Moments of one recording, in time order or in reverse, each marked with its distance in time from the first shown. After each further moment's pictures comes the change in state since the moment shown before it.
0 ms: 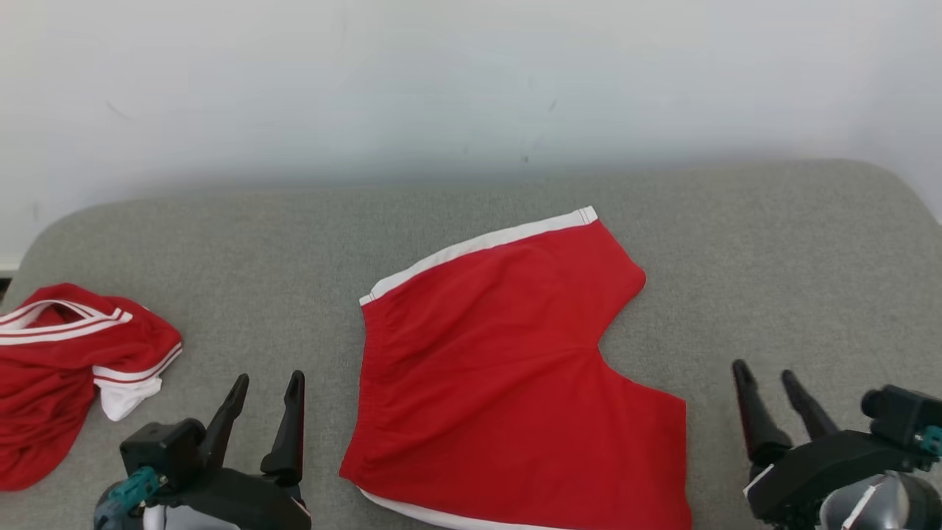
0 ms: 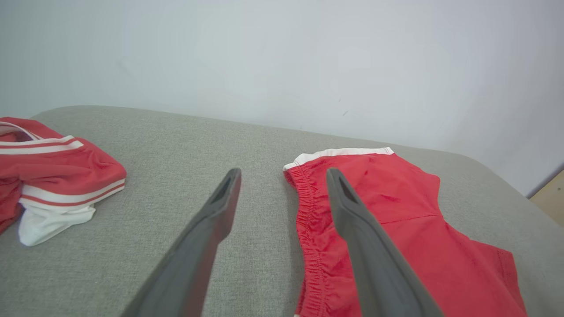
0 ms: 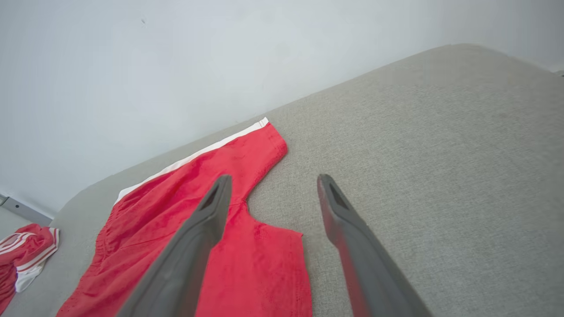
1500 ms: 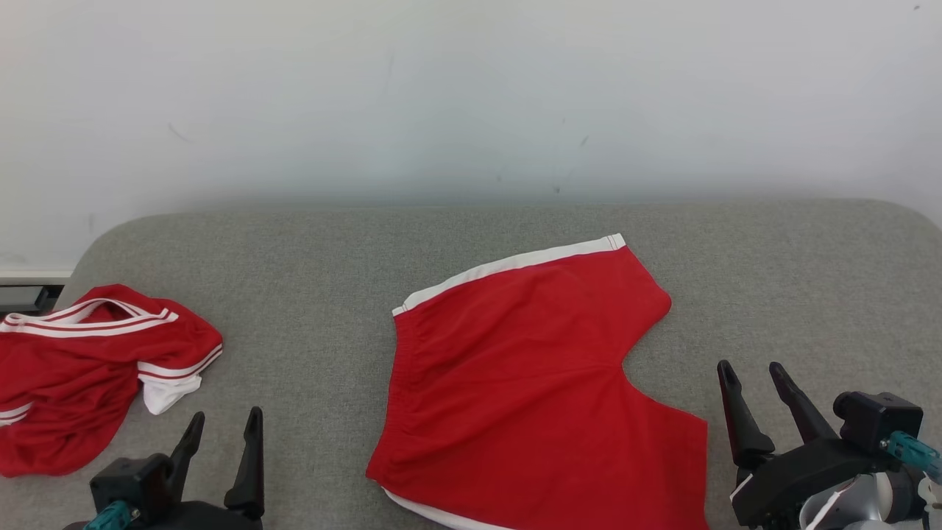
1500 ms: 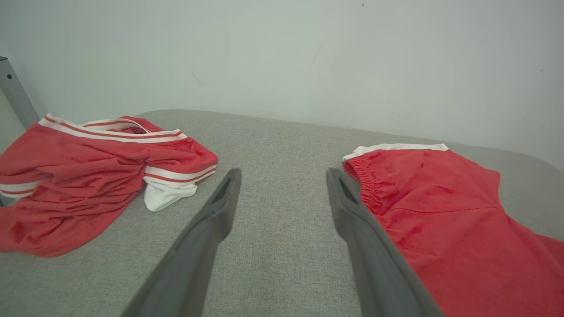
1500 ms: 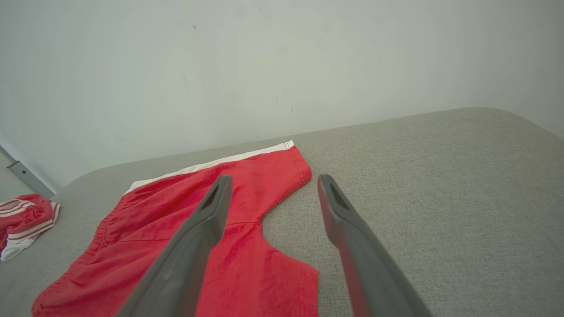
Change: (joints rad) left arm 0.091 -0.002 0.092 0.002 0.096 0.008 0.005; right arm -0.059 -0.048 0.042 0.184 -0.103 0.086 -0.214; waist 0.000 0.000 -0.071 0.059
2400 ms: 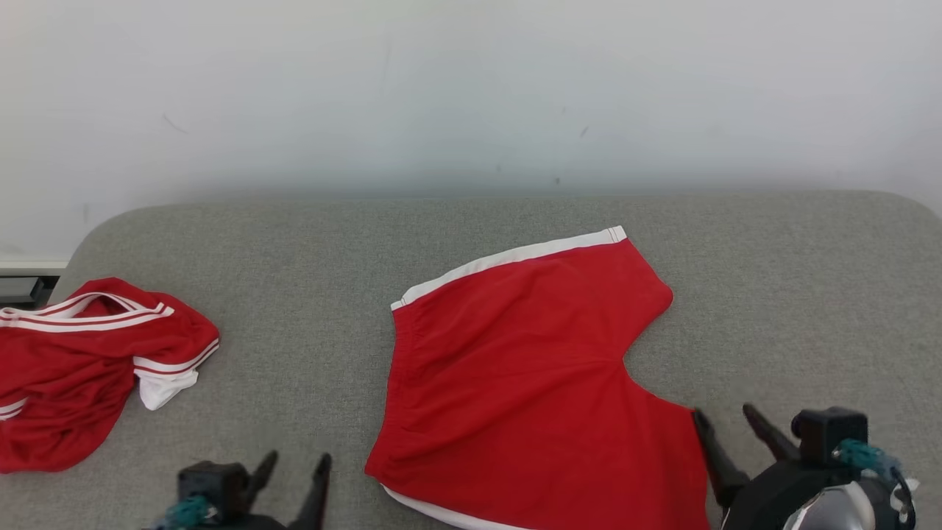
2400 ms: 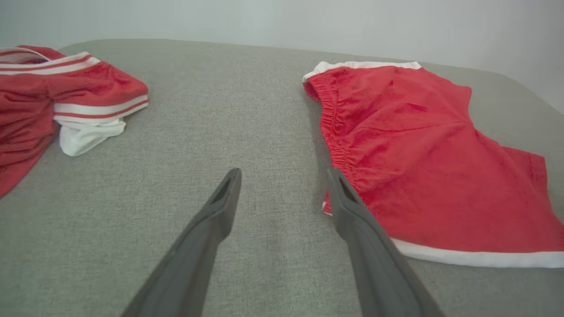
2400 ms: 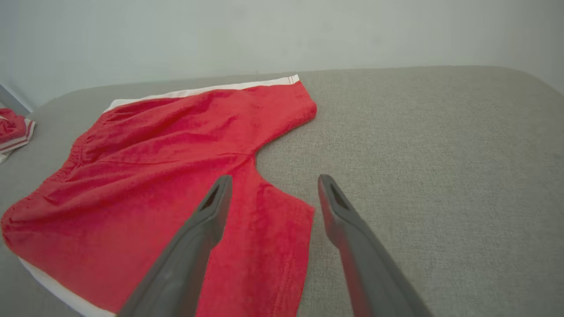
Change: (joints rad) left arm 0.000 -0.007 -0.092 0.021 0.016 -0.054 0.164; right arm 0.009 -0.043 0.072 0.043 -0.052 0.004 0.107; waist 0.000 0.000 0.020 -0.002
